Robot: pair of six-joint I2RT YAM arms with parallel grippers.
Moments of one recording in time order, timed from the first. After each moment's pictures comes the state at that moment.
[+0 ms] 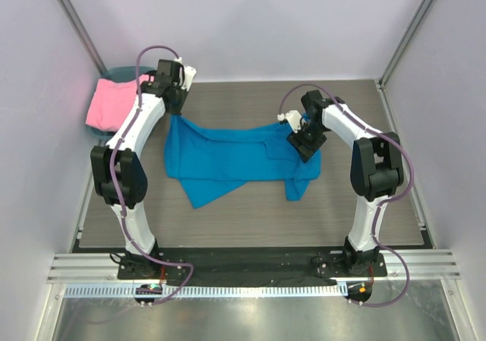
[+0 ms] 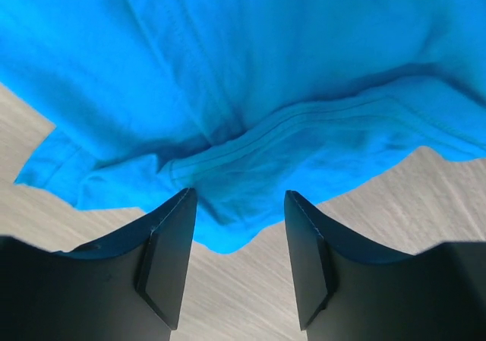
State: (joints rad) left arm -0.19 1.90 1.78 -0.75 -0.16 0.30; right arm 0.25 1.96 1.54 -0.97 -0.16 -0.60
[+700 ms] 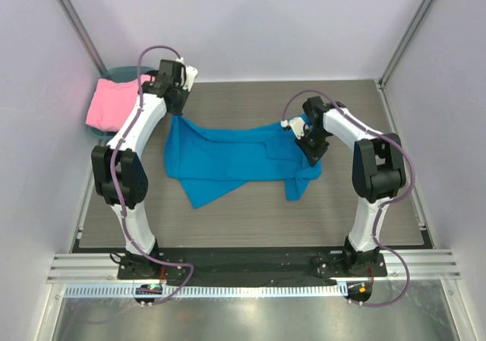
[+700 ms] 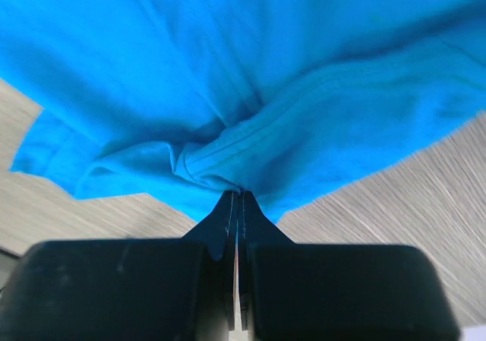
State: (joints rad) left arm -0.20 1.90 1.78 -0.75 -0.17 0.30; right arm 0.24 1.95 1.48 -1.01 -0.13 -0.55
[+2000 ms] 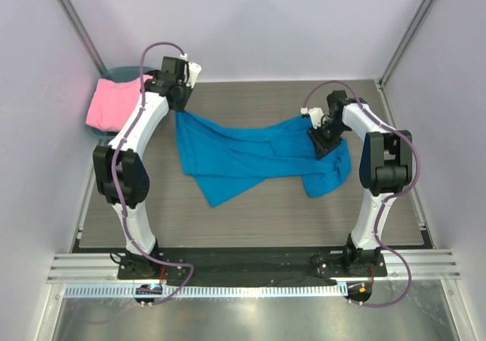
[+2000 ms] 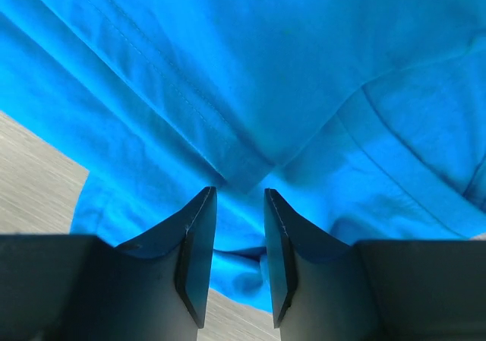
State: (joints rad) left arm -0.22 1.91 1.83 -0.75 -0.18 0.31; right arm 0.06 1.99 1.51 -0.93 -0.27 -0.58
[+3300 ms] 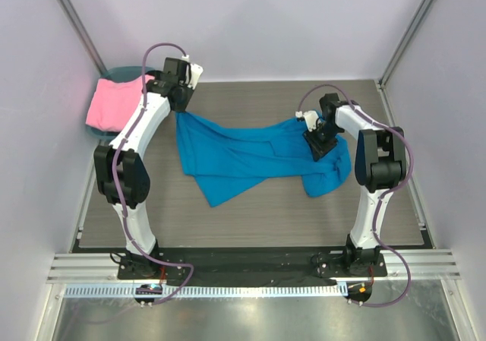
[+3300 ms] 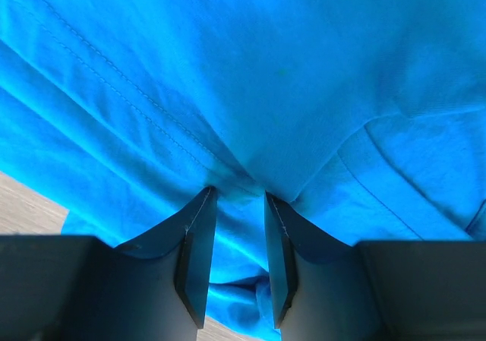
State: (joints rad) left arm -0.24 1.91 1.82 -0.74 -0.19 0.31; right arm 0.10 2.04 1.51 -0.89 -0.21 -0.55
